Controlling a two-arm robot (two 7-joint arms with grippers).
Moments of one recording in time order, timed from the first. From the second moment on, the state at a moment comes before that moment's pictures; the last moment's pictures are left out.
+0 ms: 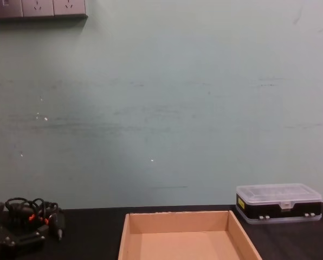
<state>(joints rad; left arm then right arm) -0.20 0.60 0.45 -1.41 -0.25 -0.12 0.03 -0.18 0.84 -0.32 -1.98 0.48 0.40 0.39</state>
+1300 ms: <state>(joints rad) -0.20 0.60 0.45 -1.41 -0.25 -0.12 0.03 -0.06 0.75 -0.39 -1.87 0.40 0.40 0.43</state>
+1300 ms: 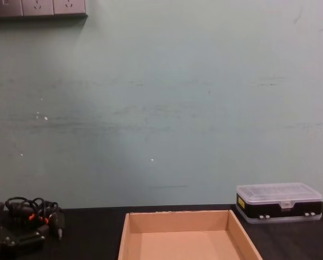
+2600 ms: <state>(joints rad) -0.20 0.60 0.45 -1.41 -0.25 -0.12 0.03 -0.03 0.72 -0.41 -1.80 0.37 0.38 0.46</state>
